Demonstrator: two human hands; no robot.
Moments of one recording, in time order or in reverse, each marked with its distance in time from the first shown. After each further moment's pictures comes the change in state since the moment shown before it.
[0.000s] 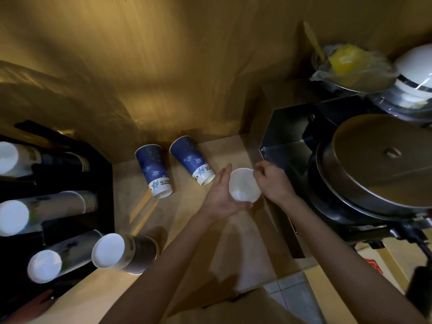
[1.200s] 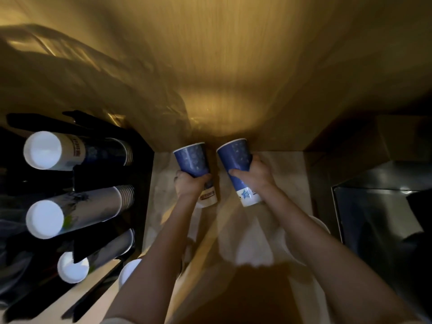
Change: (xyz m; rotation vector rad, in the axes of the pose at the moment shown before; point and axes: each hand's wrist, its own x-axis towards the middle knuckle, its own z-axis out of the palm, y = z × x) left_hand 0.061 -0.132 -0.118 -0.390 0.594 -0.849; right_hand 0.134 -0.102 0.132 0.090 -0.313 0.006
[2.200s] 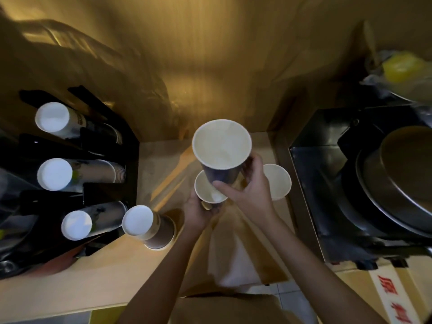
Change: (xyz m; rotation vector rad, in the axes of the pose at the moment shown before) left_hand -0.135 -0.102 0.004 0.042 -0.222 0.515; right_hand -0.203 0.021 -0.007 0.502 0.268 -0.438
